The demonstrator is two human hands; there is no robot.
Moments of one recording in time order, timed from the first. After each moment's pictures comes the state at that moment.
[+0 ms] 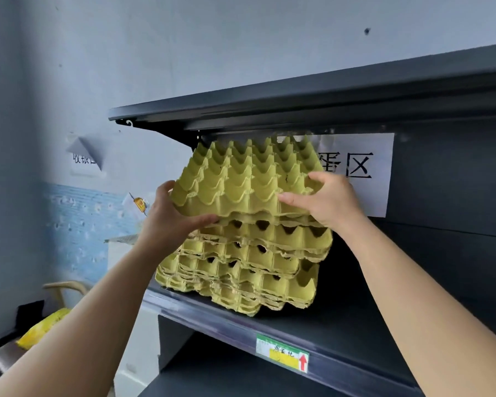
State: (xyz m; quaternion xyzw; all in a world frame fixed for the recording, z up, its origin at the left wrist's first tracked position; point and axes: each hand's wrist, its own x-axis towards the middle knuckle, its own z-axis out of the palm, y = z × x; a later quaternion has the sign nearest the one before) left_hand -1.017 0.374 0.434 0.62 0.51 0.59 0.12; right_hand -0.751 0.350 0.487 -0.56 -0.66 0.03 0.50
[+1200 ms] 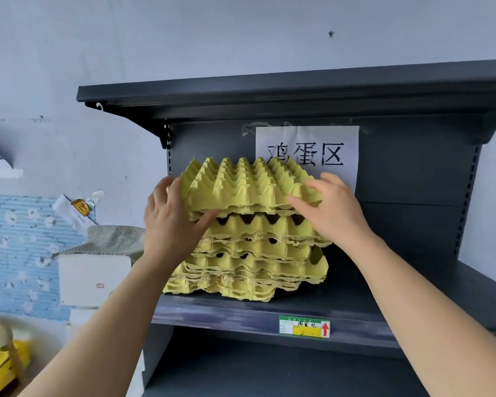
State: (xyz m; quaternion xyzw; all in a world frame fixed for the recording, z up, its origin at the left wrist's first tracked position) left_hand -1.061 0.414 0.411 0.71 0.46 0.53 -0.05; right_hand -0.812 0.327 0.448 -0.67 -0.60 -0.16 0.41
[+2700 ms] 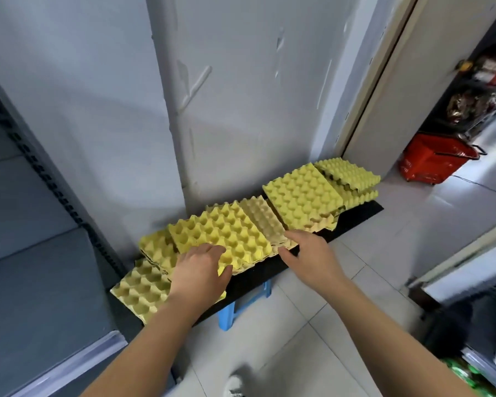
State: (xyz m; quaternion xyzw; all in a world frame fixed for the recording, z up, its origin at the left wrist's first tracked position) left_hand -0.335 0.066 0.048 0.97 0.16 0.09 0.17; right_hand -0.221 -0.125 0.086 -0.93 -0.27 0.06 0.25
